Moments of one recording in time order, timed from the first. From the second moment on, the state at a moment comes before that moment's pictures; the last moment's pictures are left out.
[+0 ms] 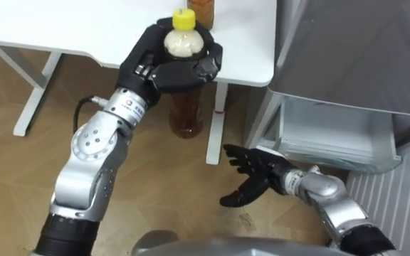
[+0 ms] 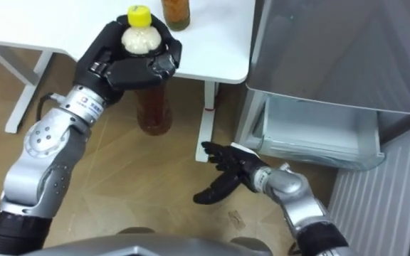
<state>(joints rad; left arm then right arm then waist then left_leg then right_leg) 0.05 0.25 -0.16 -0.20 -0.30 0.12 -0.23 0.03 -0.24 0.28 0.52 -0.08 0.05 0.58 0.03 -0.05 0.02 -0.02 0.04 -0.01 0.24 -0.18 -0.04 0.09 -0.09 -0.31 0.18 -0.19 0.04</state>
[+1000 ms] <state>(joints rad) 0.08 0.27 -0.32 -0.15 -0.30 0.11 -0.25 0.07 -0.28 0.38 0.37 0.25 0.11 0.72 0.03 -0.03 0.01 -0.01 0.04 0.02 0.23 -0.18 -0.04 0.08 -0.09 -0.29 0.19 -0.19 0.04</state>
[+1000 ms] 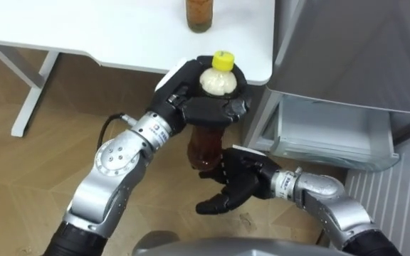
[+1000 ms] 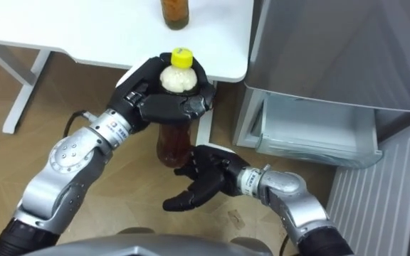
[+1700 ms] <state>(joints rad) 0.11 0.29 -0.42 -0.12 -0.30 0.11 -0.32 0.07 -0.29 0.38 0.28 0.47 0.14 0.69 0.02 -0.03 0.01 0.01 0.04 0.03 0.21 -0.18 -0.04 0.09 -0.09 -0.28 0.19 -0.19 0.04</state>
